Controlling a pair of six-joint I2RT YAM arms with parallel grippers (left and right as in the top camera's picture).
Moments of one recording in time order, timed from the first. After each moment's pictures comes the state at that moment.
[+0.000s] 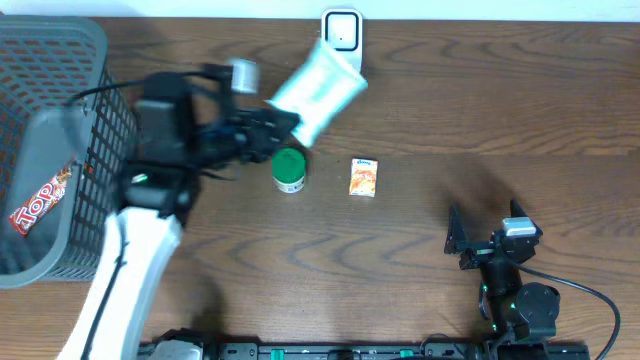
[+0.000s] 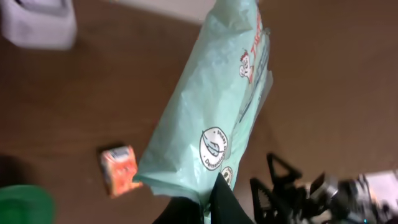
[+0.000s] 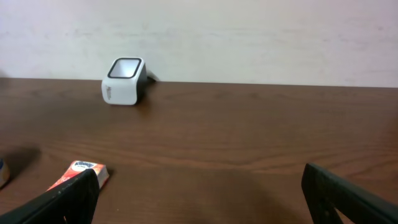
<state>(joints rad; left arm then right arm) -0.18 1.28 1.12 -0.38 0.82 -0.45 0.05 0.01 0.01 -0.07 -0.06 0.02</state>
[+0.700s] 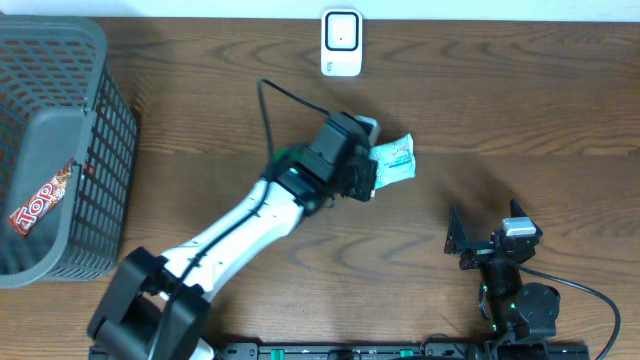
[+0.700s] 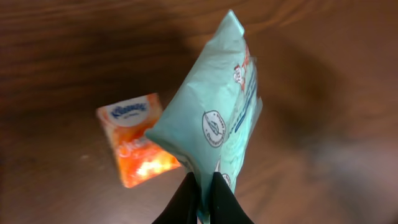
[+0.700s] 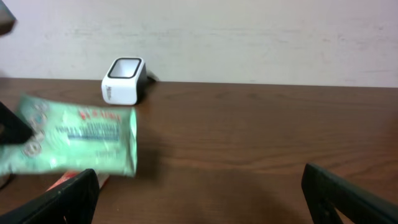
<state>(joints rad) -0.69 1.66 1.12 -0.31 0.20 -0.39 0.05 0.01 0.01 -0.07 -0.06 0.02</state>
